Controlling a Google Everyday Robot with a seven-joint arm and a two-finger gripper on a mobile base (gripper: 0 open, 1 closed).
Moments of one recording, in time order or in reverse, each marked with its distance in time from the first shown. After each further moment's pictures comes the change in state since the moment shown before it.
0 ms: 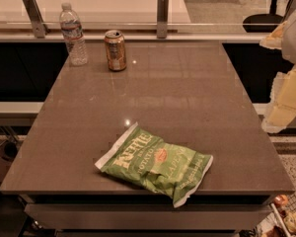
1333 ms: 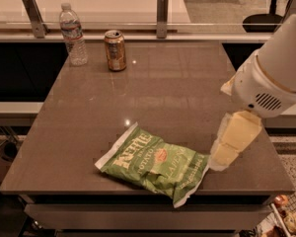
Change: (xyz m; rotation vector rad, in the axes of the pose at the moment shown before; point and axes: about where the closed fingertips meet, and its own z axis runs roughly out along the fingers) arm -0.047 0.067 0.066 -0.174 -0.099 0.135
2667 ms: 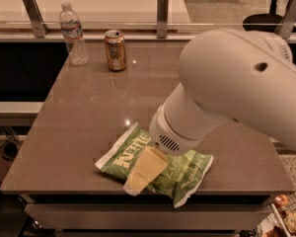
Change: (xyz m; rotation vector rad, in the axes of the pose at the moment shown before) arm -0.088 0.067 0.099 -0.018 -0.073 0.131
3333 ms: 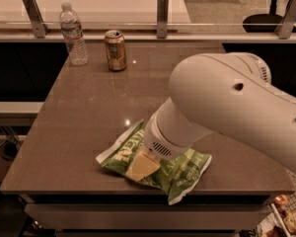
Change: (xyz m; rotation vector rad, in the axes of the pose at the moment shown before) arm -0.006 -0.004 0.032 0.016 -0.033 -0.041
